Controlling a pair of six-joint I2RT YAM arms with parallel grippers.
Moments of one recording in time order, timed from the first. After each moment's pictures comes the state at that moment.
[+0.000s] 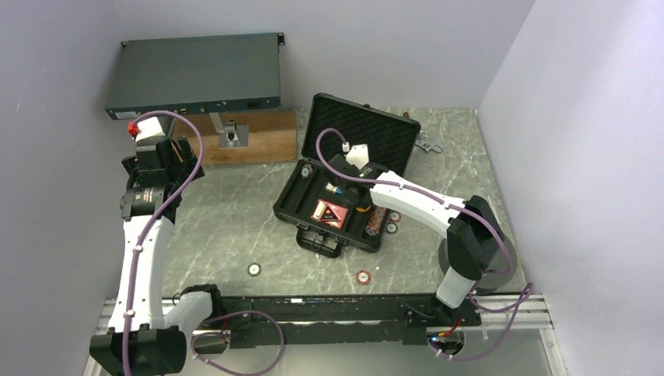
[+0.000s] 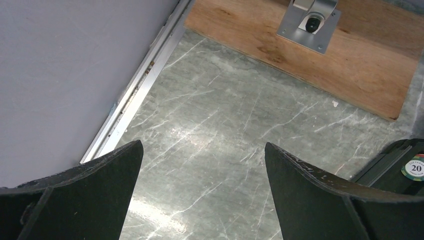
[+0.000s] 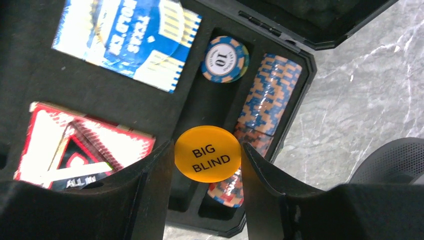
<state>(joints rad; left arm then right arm) 0.10 0.99 1.12 -0.68 -0.34 -0.24 0.85 1.69 1.35 -0.86 0.60 0.67</state>
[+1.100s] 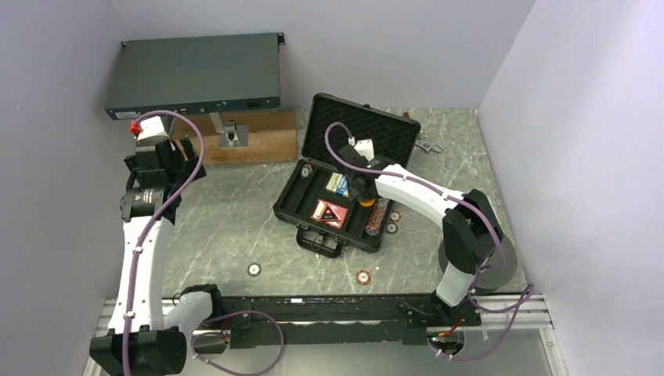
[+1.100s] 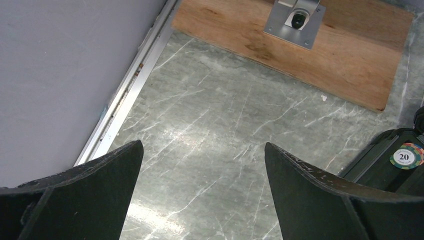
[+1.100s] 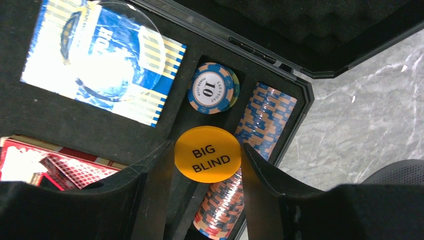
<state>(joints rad) 0.10 0.98 1.12 -0.67 -0.29 -0.23 0.72 1.72 1.32 -0.76 0.51 0.55</state>
